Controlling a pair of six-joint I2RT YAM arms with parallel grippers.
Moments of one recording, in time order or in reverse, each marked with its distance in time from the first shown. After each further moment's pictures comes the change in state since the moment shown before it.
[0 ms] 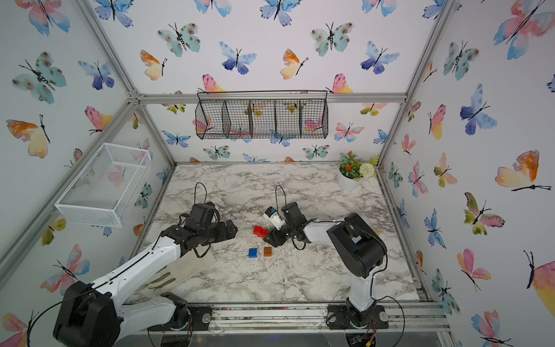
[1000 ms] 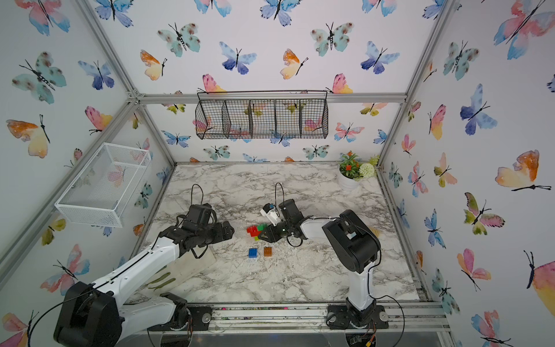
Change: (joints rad) left arm 0.049 -0.001 -0.029 0.002 0.015 0.019; right arm 0.000 0.061 0.070 0.013 -0.213 0.239
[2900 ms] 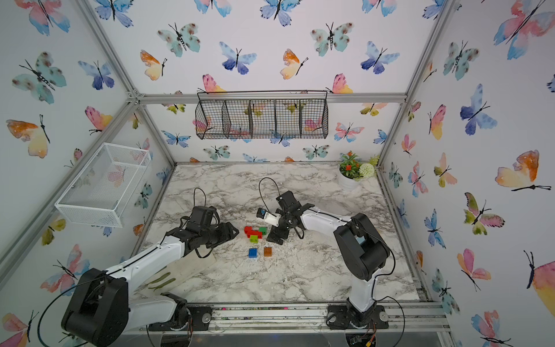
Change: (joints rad) left arm 0.016 0.095 -0.066 0.190 0.192 -0.121; right arm 0.004 -0.106 0.152 -0.473 0.295 -0.870
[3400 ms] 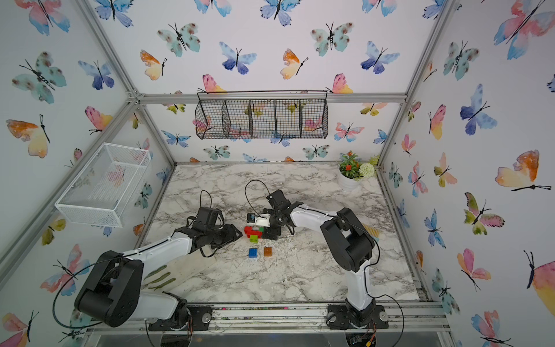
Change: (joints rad) left arm 0.000 0.133 -0.013 0.105 0.058 -0.010; right arm 0.055 0.161 0.163 0.012 0.021 -0.183
